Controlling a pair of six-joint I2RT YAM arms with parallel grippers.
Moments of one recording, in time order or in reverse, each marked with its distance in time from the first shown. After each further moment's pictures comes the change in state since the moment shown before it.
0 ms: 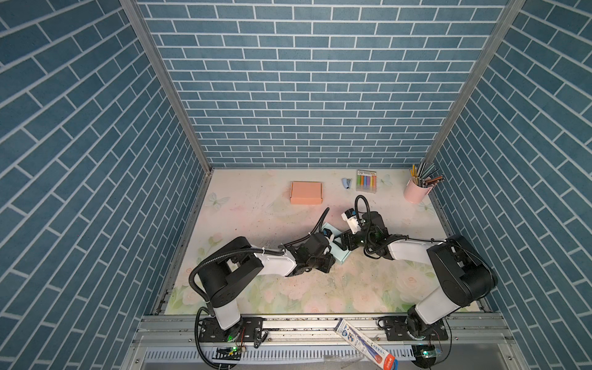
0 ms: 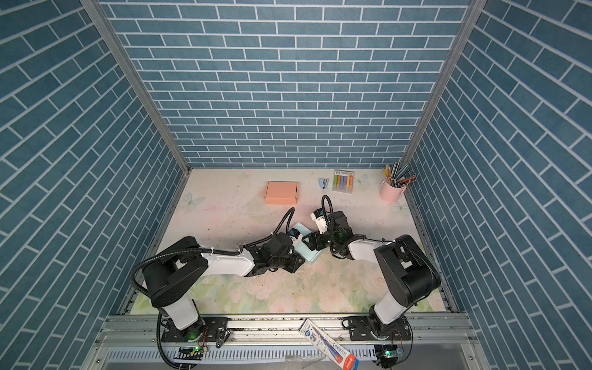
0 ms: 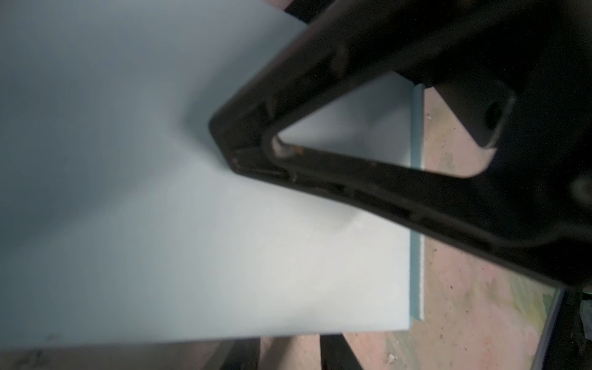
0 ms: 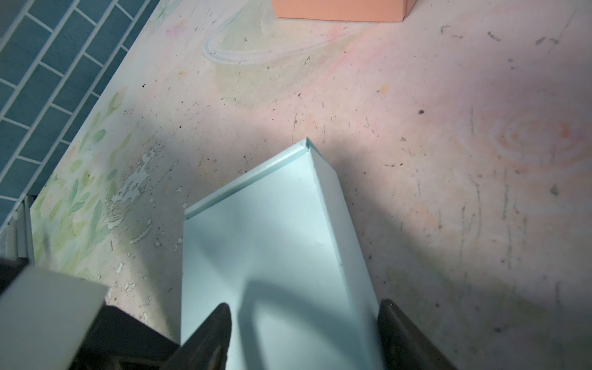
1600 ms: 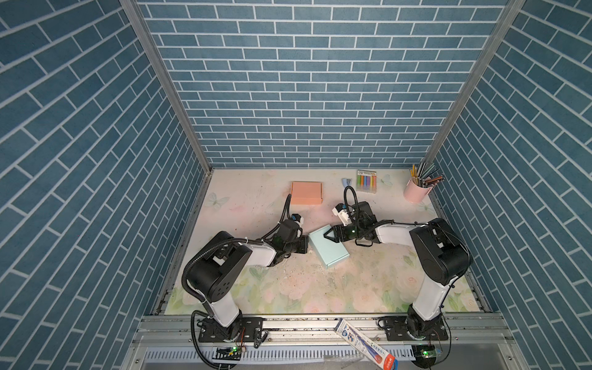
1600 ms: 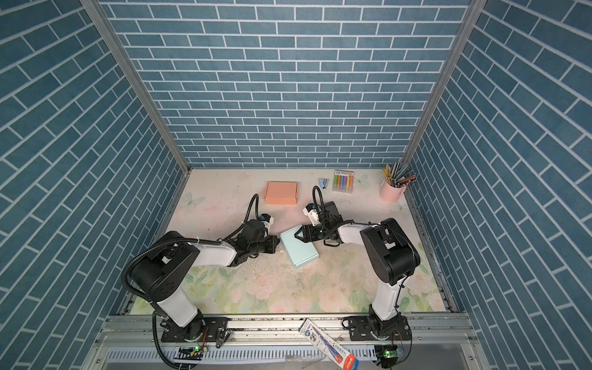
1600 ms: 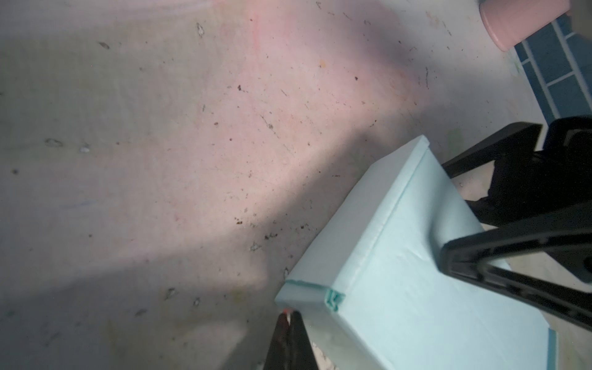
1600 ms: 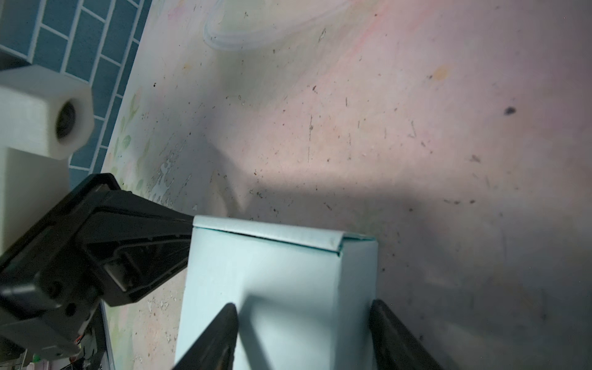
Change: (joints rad) left arm 0.313 -0.028 -0.123 0.165 0.046 0.000; right arm 0.002 0.220 0.261 -0.164 -0.134 0.048
